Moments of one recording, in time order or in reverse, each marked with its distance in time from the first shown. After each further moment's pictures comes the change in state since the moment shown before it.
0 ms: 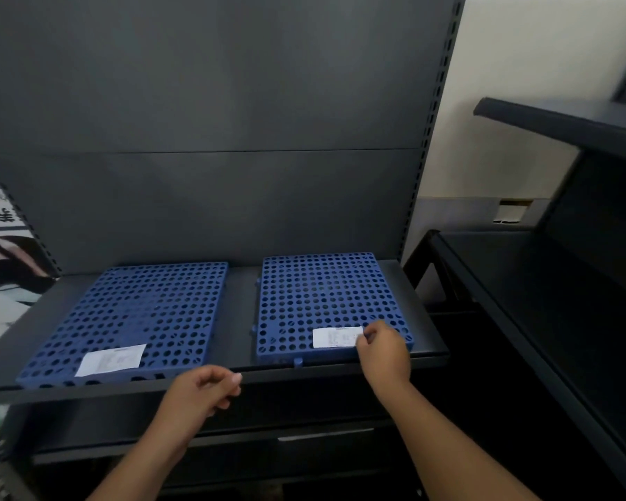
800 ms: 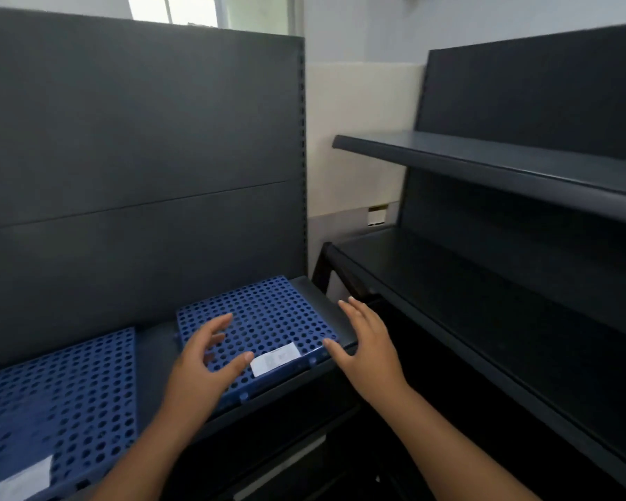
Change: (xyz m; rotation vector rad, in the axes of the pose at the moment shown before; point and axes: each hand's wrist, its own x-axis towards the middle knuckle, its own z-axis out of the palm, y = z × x) left_hand 0.020 0.099 0.037 0.051 -0.212 0.681; right_hand -0.073 0.006 -0.098 0.076 0.283 -0.260
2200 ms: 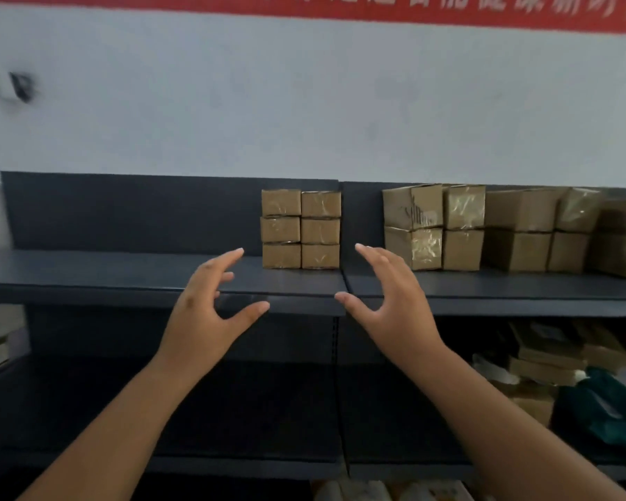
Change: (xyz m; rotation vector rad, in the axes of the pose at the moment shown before) left_hand -0.083 0.398 0.264 -0.495 -0.503 1.041; right_hand -0.242 -0.059 -0.471 -0.813 0.814 0.220
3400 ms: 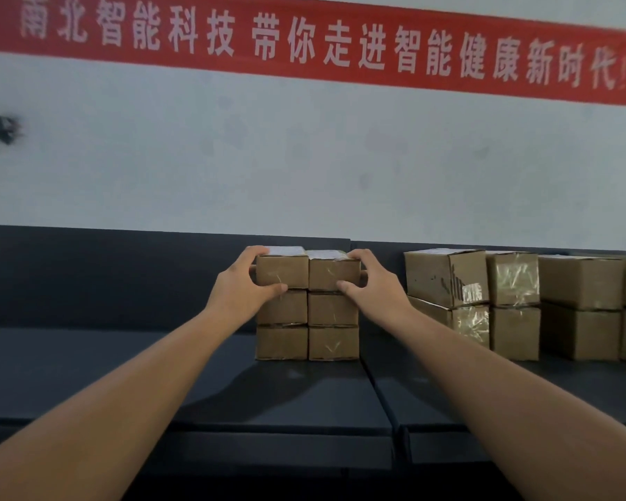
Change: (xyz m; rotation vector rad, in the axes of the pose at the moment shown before) left_hand 0.236 -0.122 0.093 -0.077 -0.103 -0.207; right_hand 0.217 0.102 0.114 0.179 -0.113 0.228
